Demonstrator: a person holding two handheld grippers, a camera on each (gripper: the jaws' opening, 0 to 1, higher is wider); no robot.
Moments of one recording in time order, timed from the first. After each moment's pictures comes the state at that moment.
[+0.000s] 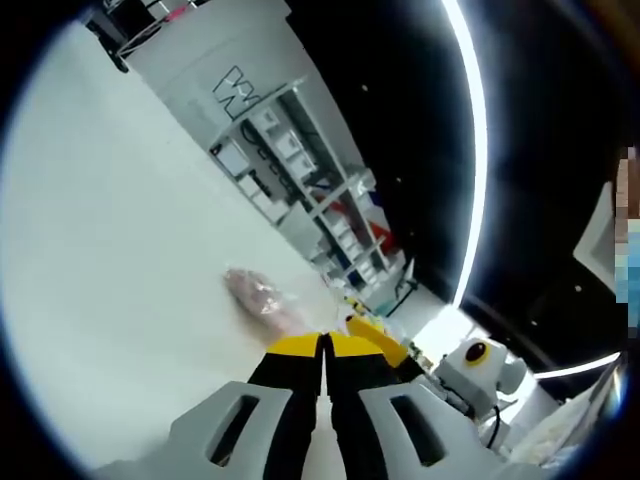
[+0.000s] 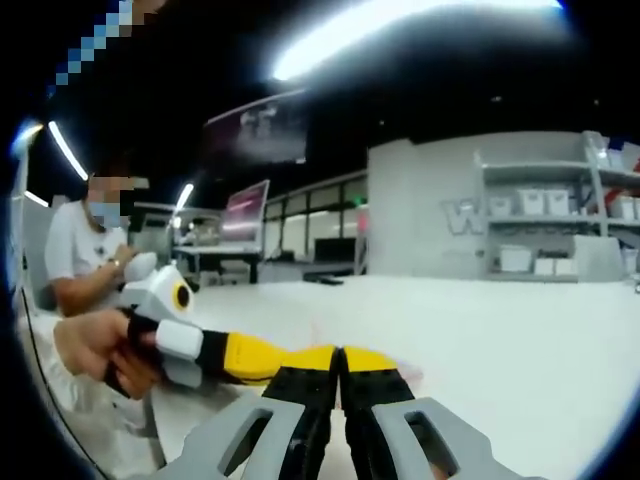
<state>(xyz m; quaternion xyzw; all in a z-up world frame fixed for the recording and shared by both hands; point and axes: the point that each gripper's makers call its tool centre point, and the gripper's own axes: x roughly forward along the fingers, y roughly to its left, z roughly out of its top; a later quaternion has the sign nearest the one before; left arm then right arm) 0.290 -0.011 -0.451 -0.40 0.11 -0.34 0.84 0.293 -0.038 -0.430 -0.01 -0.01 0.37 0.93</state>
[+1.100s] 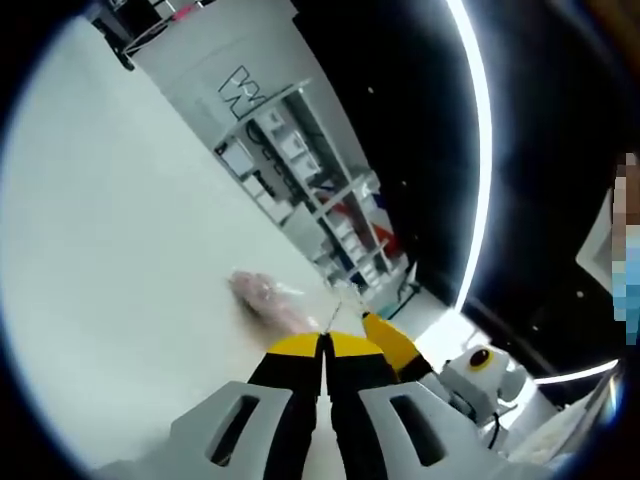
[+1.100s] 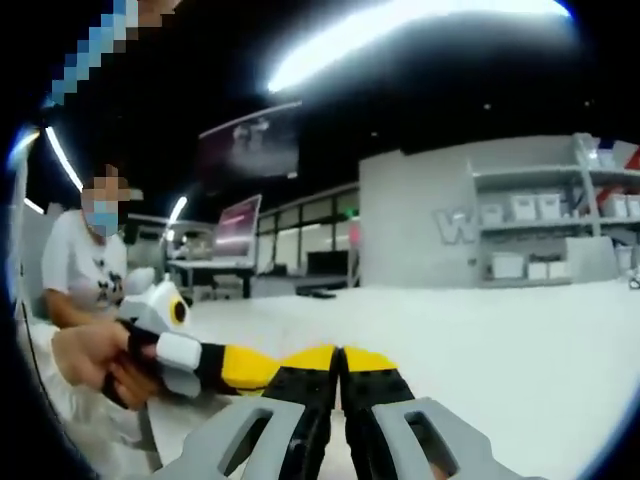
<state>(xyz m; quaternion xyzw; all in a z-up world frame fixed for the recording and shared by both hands) 0.293 -0.010 -0.451 -0.41 0.11 -0.33 0.84 0.299 -0.056 -0.416 0.02 -0.05 0.34 0.94</state>
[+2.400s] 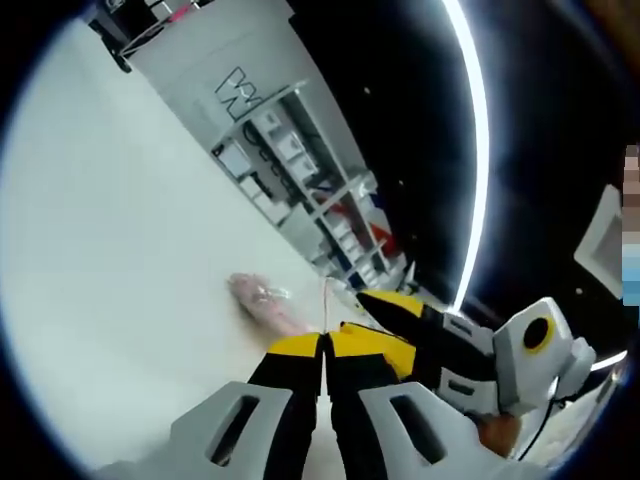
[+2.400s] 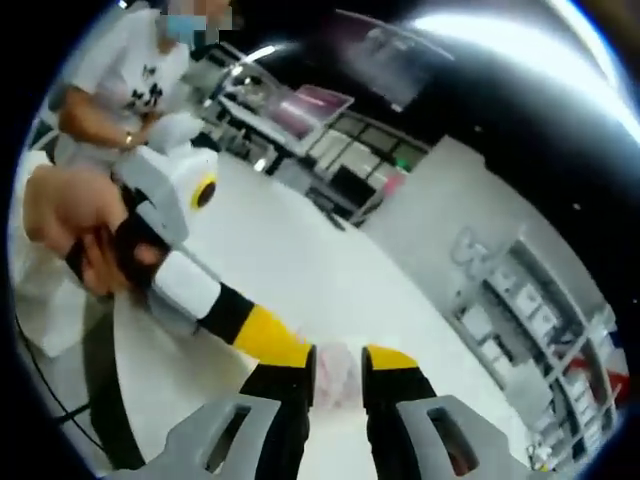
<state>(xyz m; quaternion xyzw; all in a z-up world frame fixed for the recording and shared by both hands) 0.295 -0.010 -0.452 -0.40 0.11 -0.34 0.84 0.294 -0.019 -0.426 -0.38 0.02 0.31 0.87</state>
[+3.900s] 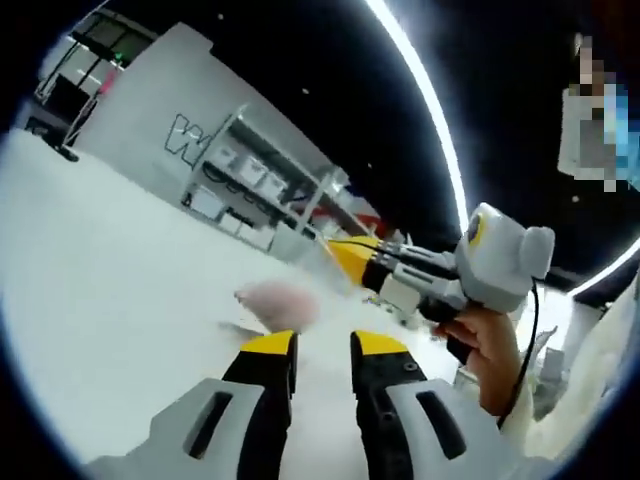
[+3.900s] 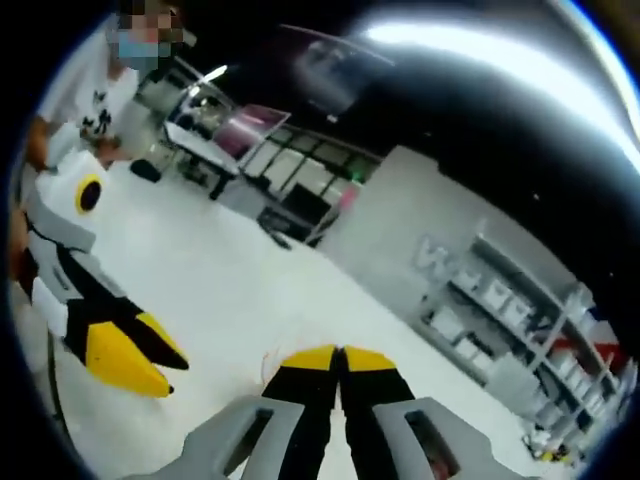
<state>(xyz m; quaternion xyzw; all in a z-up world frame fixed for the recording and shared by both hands) 0.275 -0.015 -0.428 -0.23 0.02 -0.36 0.91 0.343 -0.057 -0.367 -0.31 -0.05 0.25 0.92</state>
